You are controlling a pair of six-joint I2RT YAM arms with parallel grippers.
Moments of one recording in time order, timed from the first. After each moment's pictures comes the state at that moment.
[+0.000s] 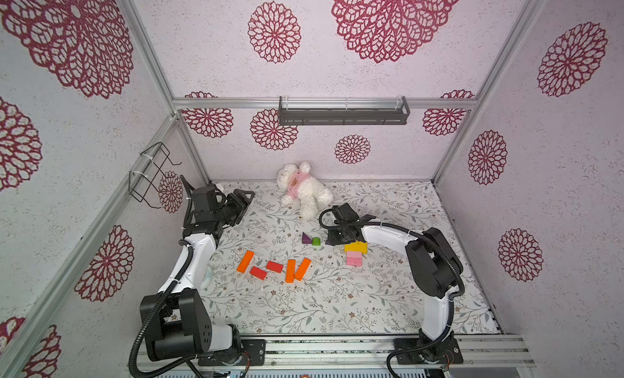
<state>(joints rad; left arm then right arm) 0.15 1.39 1.05 -0.14 0.54 -0.90 0.64 1.95 1.36 -0.43 -0.04 0.42</state>
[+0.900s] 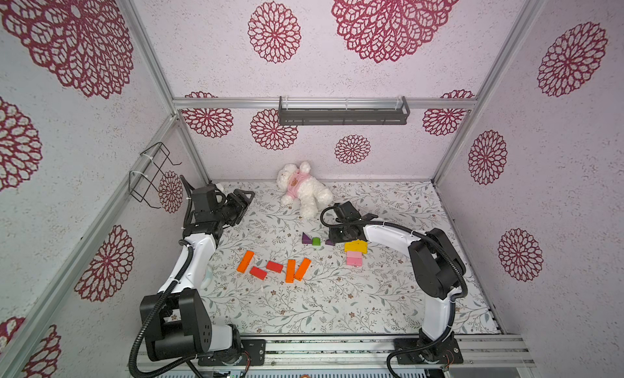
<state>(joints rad) 0.15 1.39 1.05 -0.14 0.54 -0.90 0.62 1.93 1.36 -0.43 -0.03 0.41</state>
